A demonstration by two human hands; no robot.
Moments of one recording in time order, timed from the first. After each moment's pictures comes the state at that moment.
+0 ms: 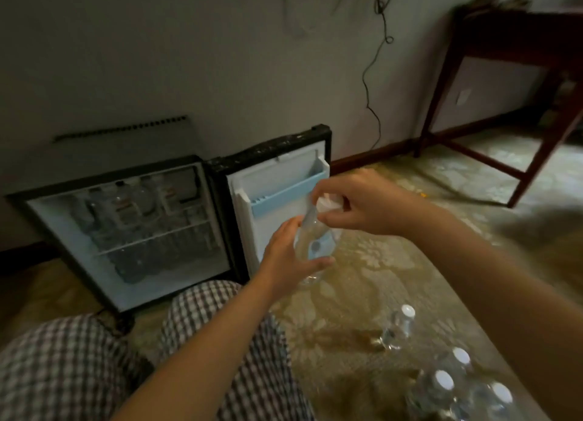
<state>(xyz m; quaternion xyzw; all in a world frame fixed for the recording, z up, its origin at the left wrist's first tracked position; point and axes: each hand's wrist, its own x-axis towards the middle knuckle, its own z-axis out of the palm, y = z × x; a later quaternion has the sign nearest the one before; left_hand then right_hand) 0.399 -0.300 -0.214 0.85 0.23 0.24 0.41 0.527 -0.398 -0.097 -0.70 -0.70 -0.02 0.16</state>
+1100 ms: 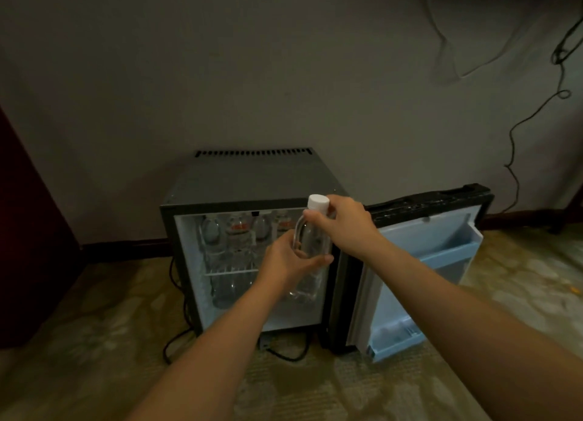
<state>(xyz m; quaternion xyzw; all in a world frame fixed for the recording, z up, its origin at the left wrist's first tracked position) 0.263 -0.068 -0.201 0.70 0.45 0.30 0.47 0.385 -0.104 -0.140 -0.71 -0.60 0.09 0.35</state>
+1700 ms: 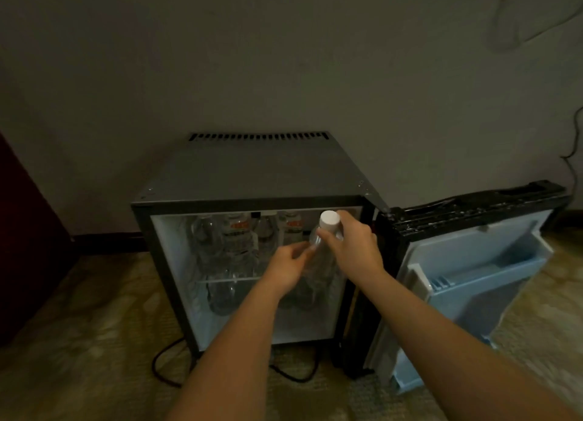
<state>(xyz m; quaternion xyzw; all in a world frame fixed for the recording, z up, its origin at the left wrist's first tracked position) 0.293 0.031 -0.263 0.64 0.45 0.25 0.57 0.414 -0.010 -0.236 -0.75 -0.55 0.10 0.37</state>
